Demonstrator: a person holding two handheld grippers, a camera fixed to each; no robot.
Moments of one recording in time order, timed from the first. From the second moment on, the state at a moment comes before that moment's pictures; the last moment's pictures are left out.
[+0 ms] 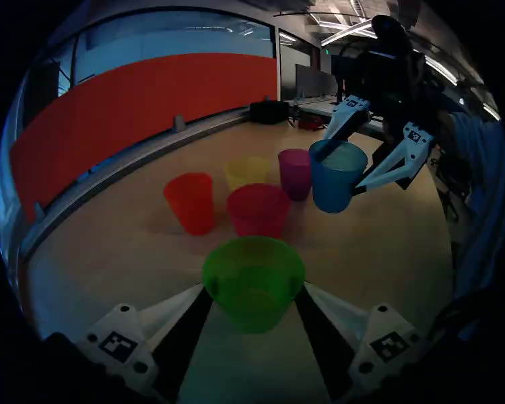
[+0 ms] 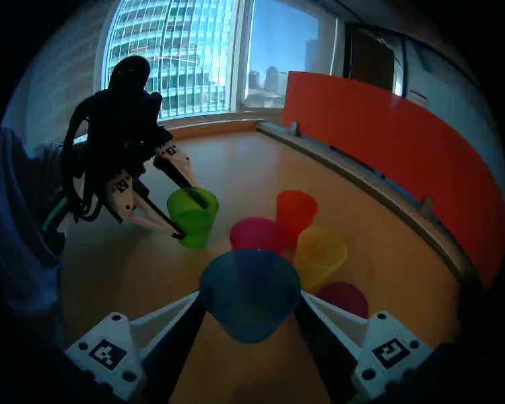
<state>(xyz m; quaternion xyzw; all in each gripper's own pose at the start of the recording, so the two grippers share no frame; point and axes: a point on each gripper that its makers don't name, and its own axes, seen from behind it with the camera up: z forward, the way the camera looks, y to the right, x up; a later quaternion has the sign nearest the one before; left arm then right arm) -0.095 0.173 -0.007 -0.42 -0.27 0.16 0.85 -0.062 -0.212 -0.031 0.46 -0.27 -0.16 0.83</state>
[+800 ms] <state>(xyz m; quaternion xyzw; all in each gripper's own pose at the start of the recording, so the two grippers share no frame) -0.113 0.163 -0.010 -0.42 -0.28 0.15 0.85 -0.083 -0.214 -0.035 0.45 -0.29 -0.16 0.83</state>
